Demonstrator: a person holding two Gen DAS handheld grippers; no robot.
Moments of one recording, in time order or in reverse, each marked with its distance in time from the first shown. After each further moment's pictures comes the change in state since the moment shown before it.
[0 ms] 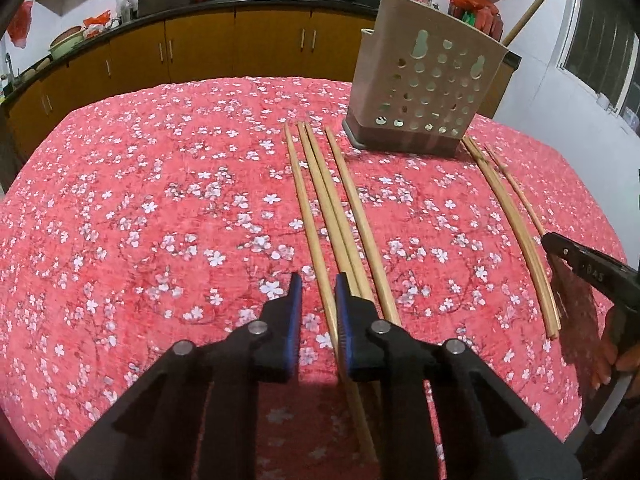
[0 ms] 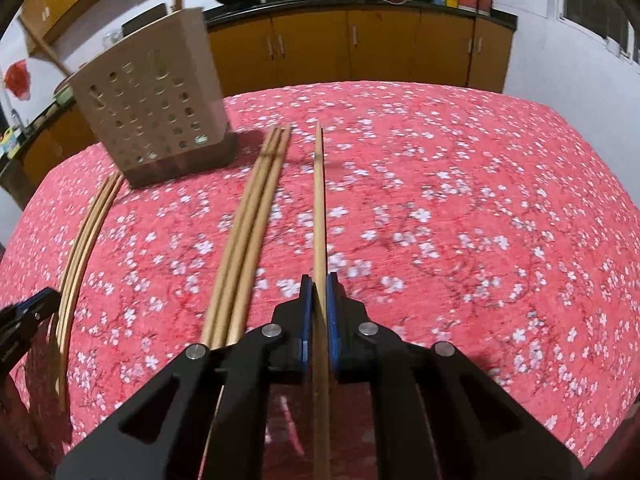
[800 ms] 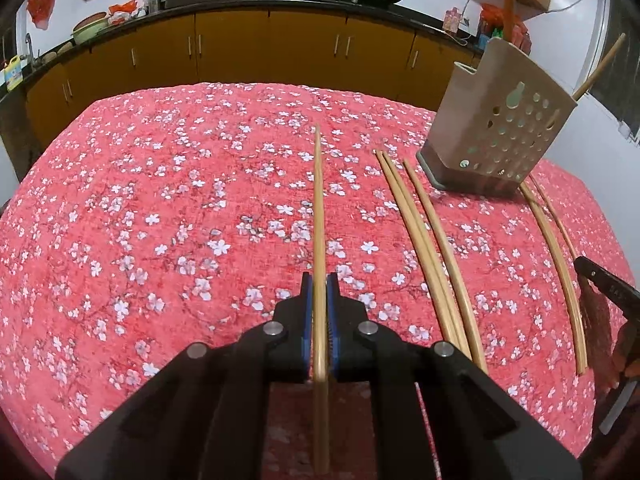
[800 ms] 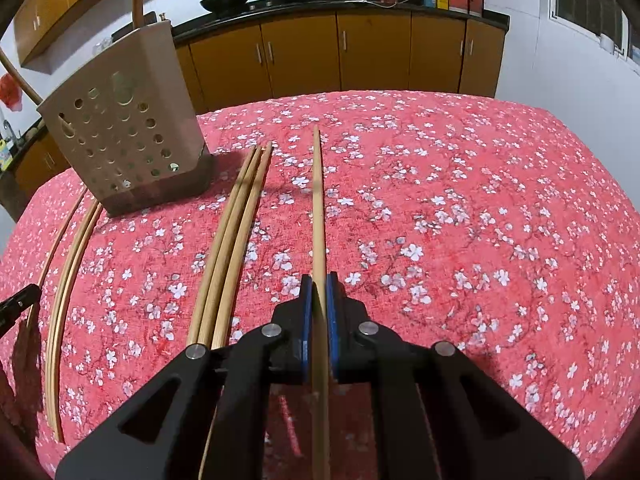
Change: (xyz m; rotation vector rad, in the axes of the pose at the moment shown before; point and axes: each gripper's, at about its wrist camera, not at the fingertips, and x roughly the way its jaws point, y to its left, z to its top) left arm 0.012 0.057 0.029 -0.073 -0.015 0.041; right arm 0.020 -0.018 0.019 0.046 -0.021 -0.022
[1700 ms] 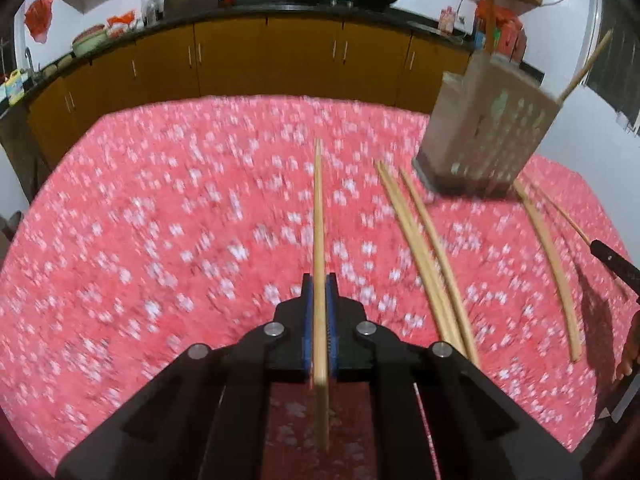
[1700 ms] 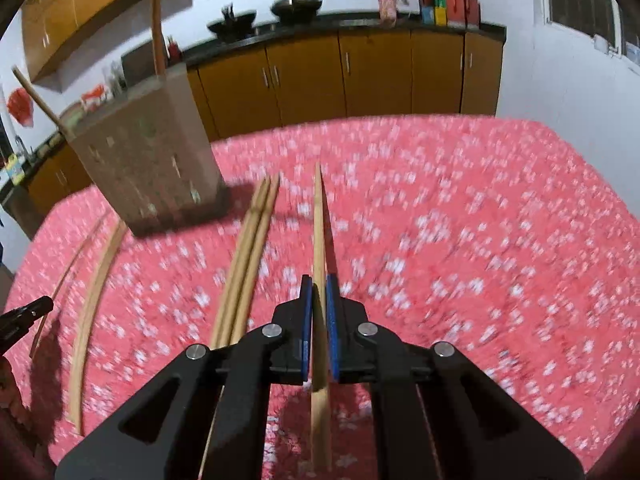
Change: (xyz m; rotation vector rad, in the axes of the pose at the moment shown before) left arm -0.033 0.000 0.007 0.030 -0.037 0.016; right arm -0.052 -0.012 0.010 0.025 -0.117 0.041
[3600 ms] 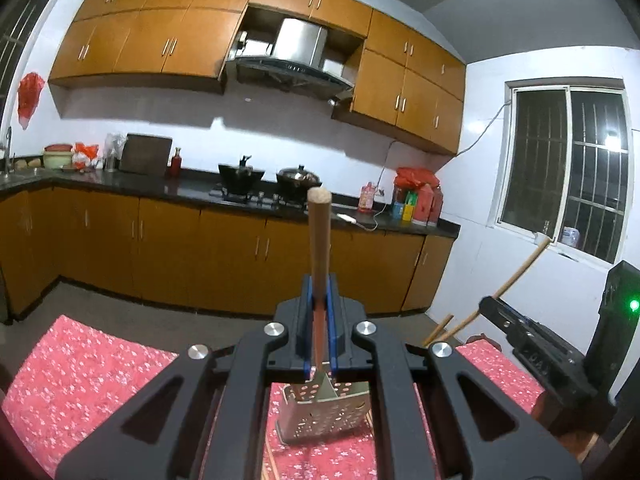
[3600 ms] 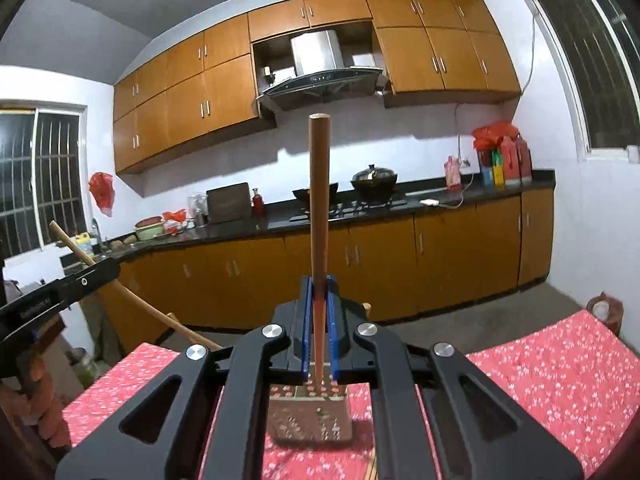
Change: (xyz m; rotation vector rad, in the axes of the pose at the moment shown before) left arm -0.171 -0.088 0.139 0.003 -0.613 -0.255; right arm -0.122 0.092 0.128 -0.099 -0.558 0.230
